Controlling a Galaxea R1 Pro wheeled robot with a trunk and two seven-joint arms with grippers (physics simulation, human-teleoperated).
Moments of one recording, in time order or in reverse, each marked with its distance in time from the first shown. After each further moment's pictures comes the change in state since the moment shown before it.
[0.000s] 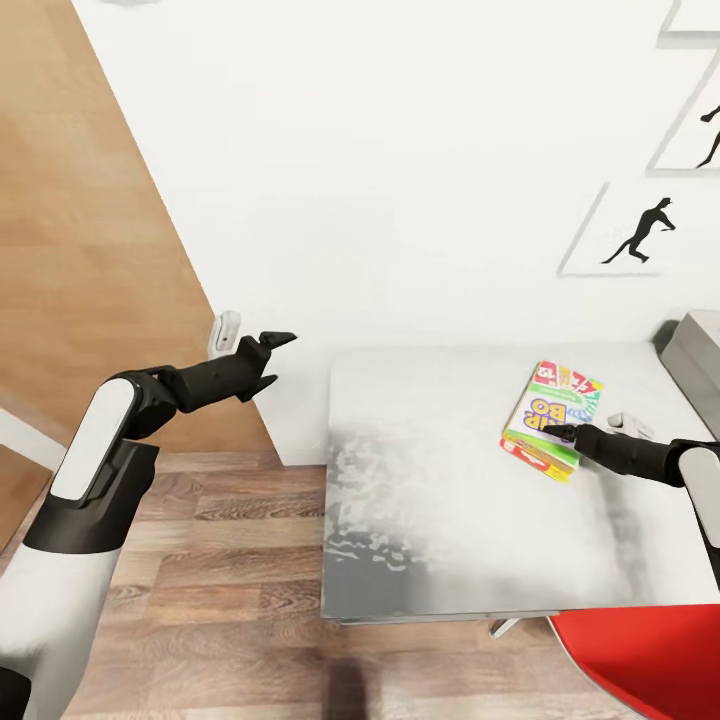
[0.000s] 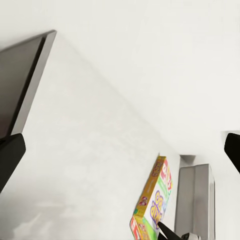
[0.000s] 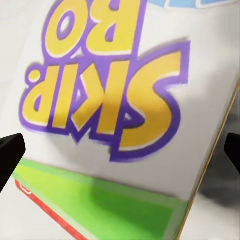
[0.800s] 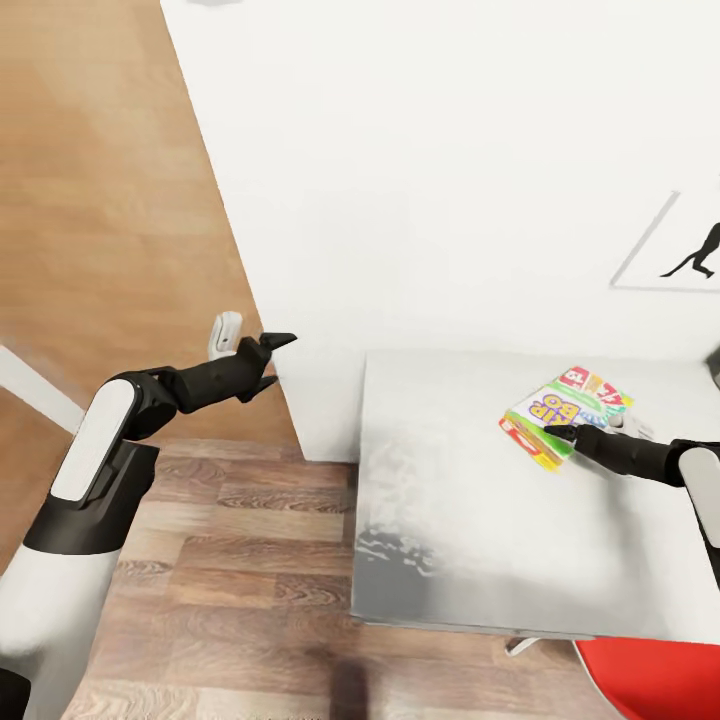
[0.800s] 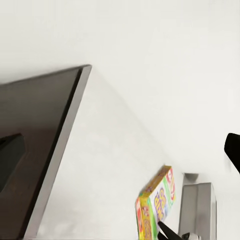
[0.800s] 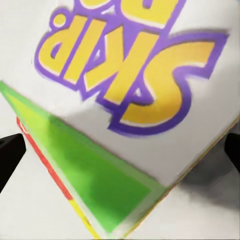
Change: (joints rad) left arm 0.002 0.000 0.000 0.000 0.000 0.000 -0.001; right arm 0.000 0.000 0.000 0.000 0.001 0.000 -0.001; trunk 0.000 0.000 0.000
